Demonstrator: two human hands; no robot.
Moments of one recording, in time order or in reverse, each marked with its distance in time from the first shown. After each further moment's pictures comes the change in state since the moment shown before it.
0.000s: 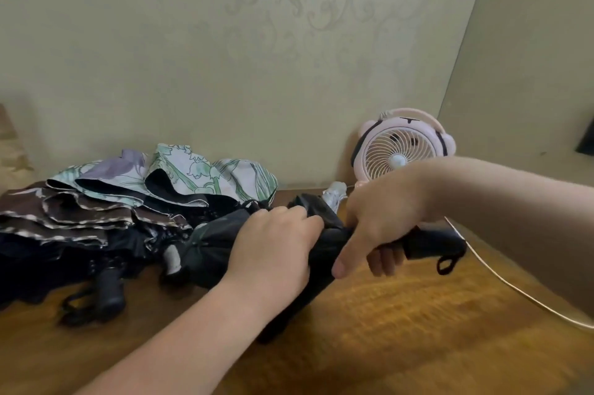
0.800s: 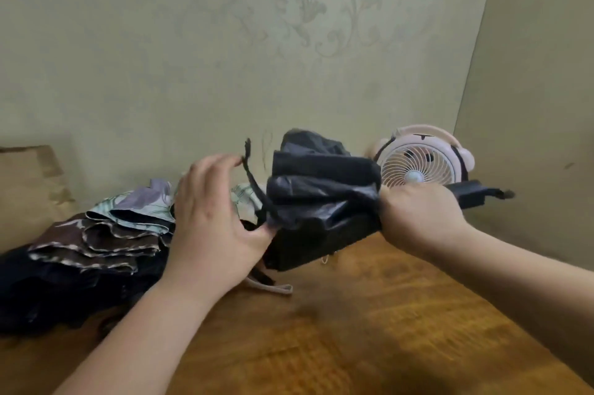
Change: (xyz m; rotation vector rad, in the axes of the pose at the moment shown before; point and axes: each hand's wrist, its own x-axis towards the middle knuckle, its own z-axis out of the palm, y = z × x) left_hand -0.007 -0.059 -0.054 -0.289 0.416 -0.317; right_hand 0.046 0.057 0.027 -0.439 1.056 0.071
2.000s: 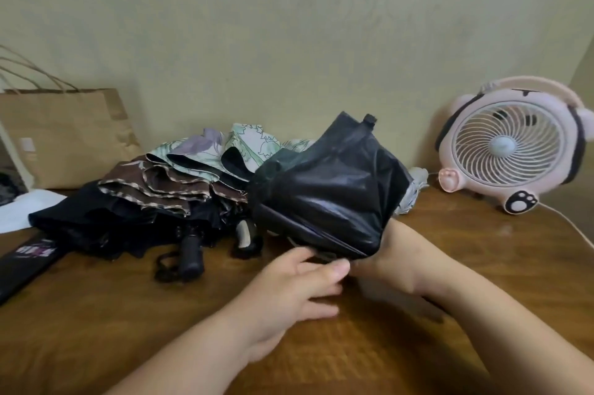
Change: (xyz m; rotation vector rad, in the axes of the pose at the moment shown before) left_hand -0.090 -0.013 0.039 -0.987 -0.667 -1.029; right_hand -0.010 -0.097 0.072 1.078 -0.406 -0.094
